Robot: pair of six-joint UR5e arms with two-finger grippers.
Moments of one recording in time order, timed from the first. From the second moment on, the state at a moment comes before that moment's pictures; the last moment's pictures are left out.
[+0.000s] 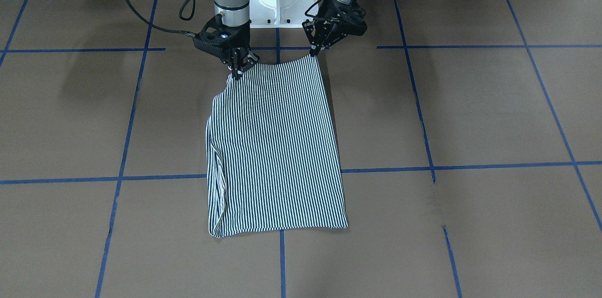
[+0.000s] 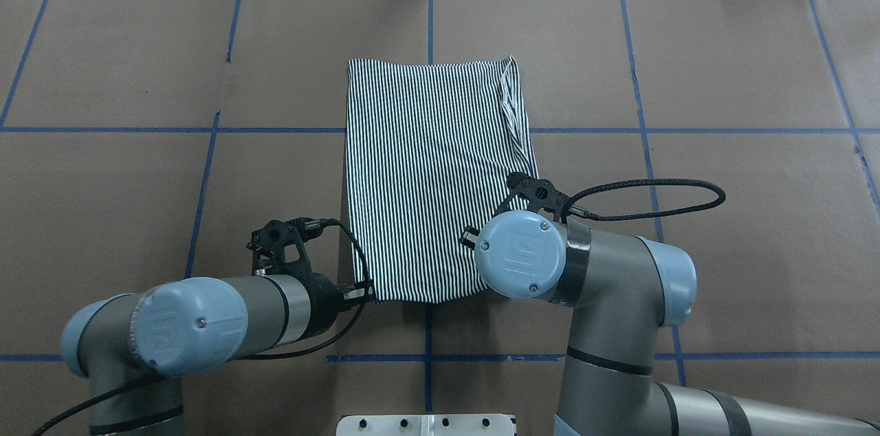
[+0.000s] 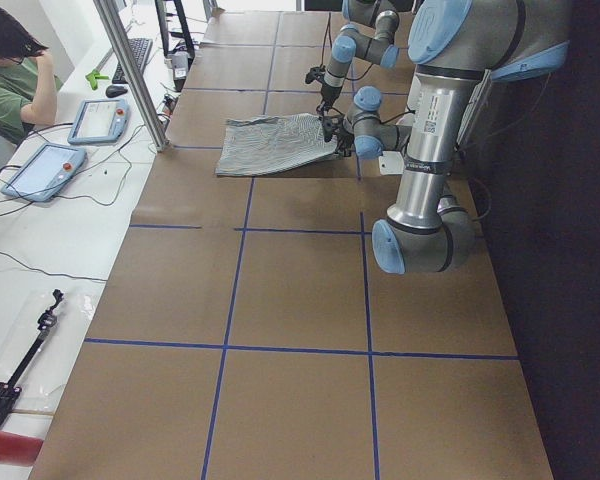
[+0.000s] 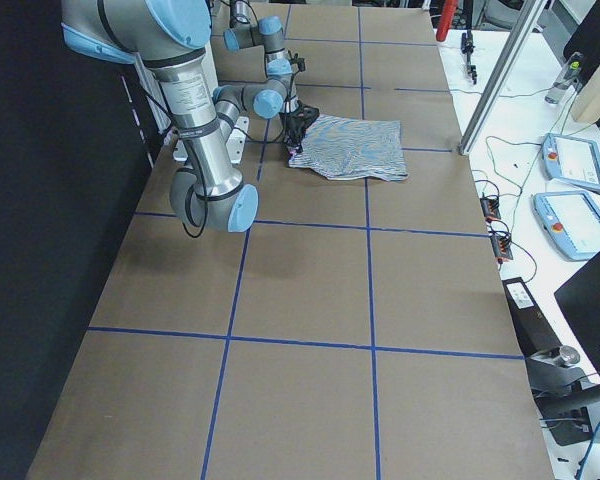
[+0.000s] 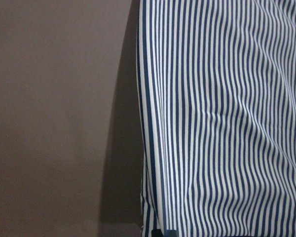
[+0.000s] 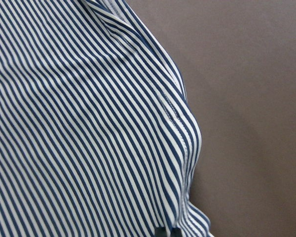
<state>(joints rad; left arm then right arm) -0.24 -1.91 -2.05 -1.90 -1.57 -1.62 0.31 -1.01 1.94 -1.77 1.56 1.87</state>
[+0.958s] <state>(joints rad) -0.35 -2.04 -2.24 -1.49 -1.64 -1.52 0.30 -0.95 2.12 -2.01 1.56 1.84</state>
